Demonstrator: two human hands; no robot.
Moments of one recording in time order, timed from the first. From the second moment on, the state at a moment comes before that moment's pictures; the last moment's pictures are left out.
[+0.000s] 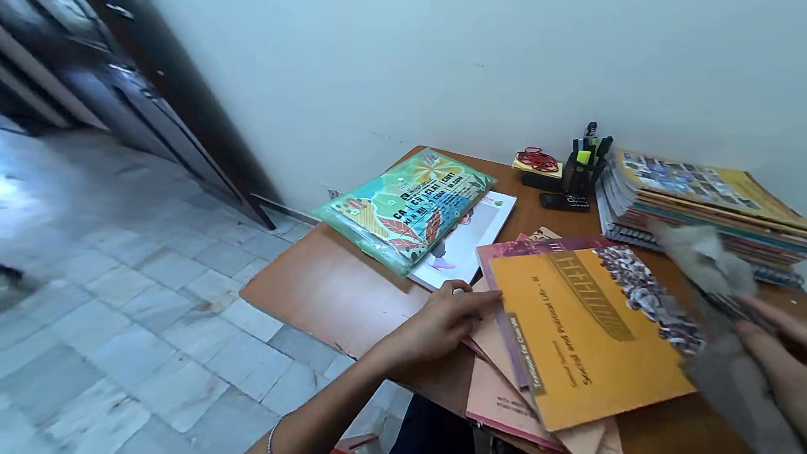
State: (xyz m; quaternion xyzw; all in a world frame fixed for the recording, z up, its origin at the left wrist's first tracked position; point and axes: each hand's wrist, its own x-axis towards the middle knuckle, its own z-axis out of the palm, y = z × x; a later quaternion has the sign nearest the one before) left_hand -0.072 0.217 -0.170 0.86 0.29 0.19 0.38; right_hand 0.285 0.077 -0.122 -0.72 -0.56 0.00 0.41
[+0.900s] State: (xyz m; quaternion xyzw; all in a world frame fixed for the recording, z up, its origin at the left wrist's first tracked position) left_hand -0.130 0.306 -0.180 0.91 0.31 0.29 0.06; right_hand 0.270 0.162 -0.162 -0.72 -0.63 0.03 0.28
